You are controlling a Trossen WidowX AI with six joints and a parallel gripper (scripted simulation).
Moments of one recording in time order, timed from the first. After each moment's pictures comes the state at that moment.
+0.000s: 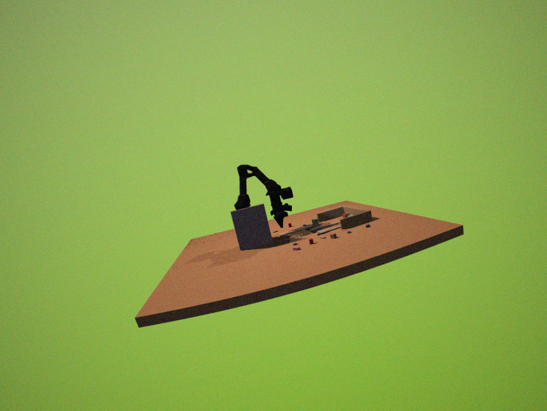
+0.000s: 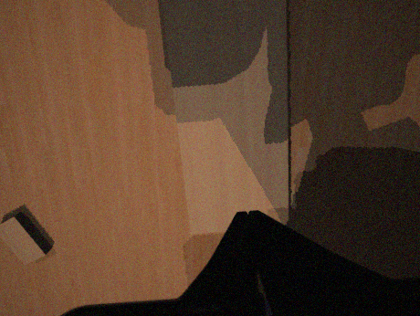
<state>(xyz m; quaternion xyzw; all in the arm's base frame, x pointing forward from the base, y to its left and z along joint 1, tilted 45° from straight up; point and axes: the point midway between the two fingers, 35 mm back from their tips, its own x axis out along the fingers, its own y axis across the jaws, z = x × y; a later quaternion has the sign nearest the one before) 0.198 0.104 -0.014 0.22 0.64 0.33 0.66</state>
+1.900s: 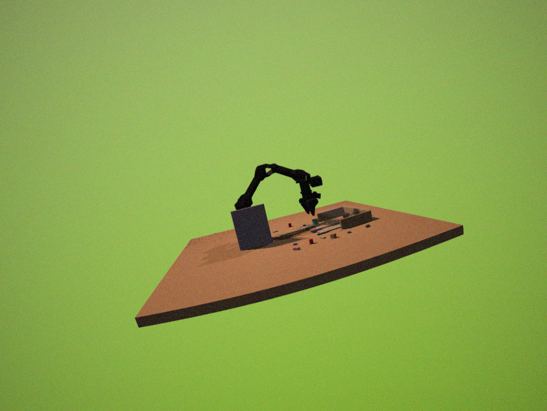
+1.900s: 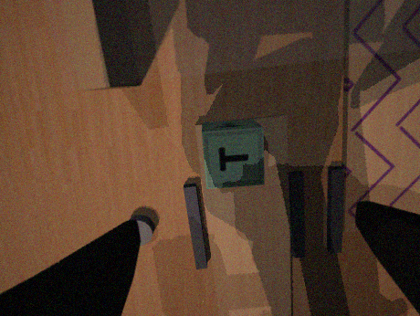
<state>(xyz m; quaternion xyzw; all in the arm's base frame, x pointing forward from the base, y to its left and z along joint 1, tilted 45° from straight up) 0.388 0.119 0.030 0.22 0.64 0.32 0.66</state>
